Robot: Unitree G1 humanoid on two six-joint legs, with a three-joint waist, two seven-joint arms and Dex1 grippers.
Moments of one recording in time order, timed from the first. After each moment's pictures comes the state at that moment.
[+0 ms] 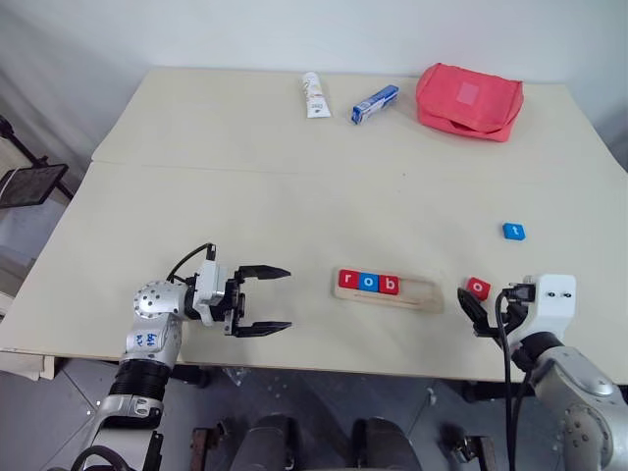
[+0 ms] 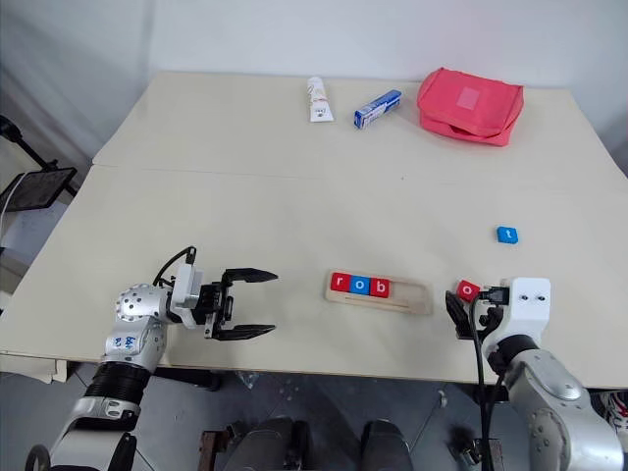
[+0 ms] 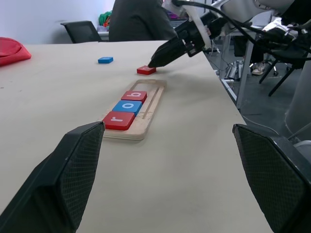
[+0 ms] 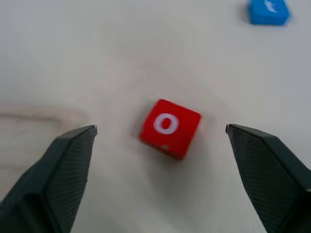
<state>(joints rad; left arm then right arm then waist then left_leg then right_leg) -0.40 0.43 0.02 0.37 -0.44 -0.25 -1.44 0.15 -0.44 -0.43 -0.62 0.49 0.85 0.26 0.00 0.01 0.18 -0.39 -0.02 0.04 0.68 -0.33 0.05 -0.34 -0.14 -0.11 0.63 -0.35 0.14</state>
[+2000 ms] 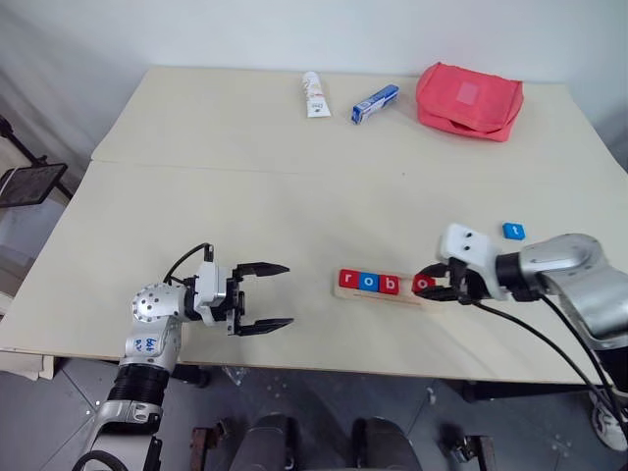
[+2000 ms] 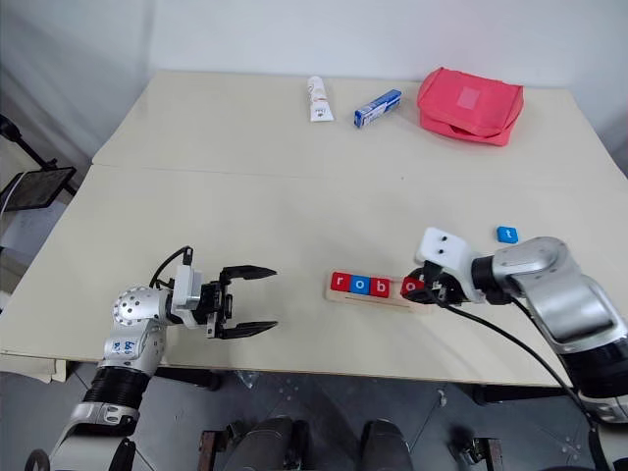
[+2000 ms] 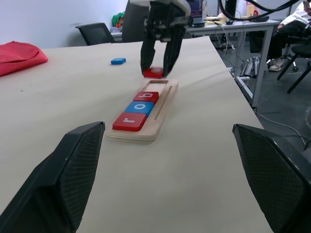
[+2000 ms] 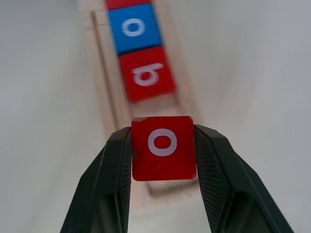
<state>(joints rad) -0.37 0.43 0.02 0.33 -0.43 -0.29 -1.37 -0.51 -0.97 0.22 -0.17 0.22 0.67 1.14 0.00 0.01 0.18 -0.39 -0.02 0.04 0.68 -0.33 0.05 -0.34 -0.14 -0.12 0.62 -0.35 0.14</state>
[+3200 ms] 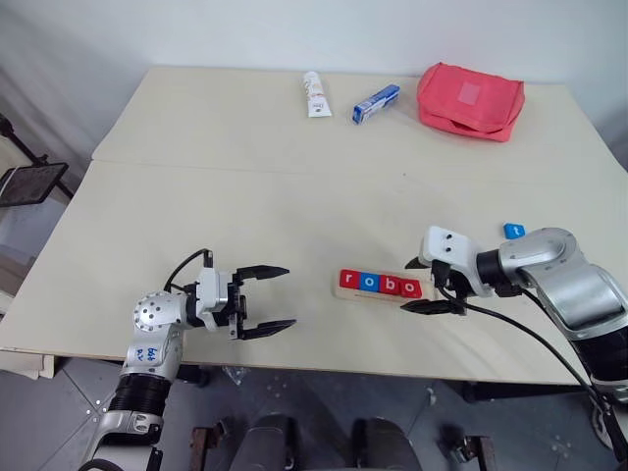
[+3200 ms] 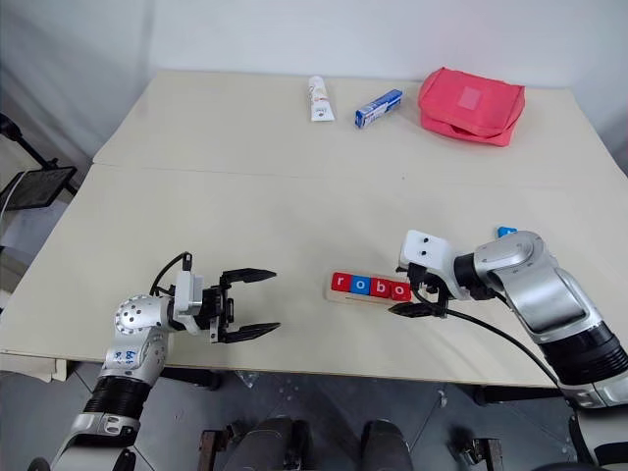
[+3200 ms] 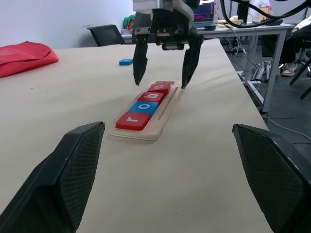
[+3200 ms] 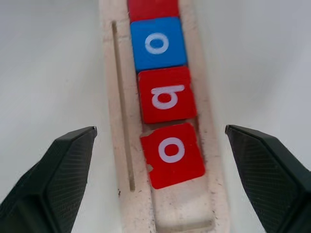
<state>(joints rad) -0.33 0.42 0.02 0.29 -0.43 -0.30 -1.32 -0.56 -0.92 0.24 -0.16 0.18 0.66 1.19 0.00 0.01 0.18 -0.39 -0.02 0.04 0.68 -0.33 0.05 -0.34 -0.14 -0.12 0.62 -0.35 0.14</state>
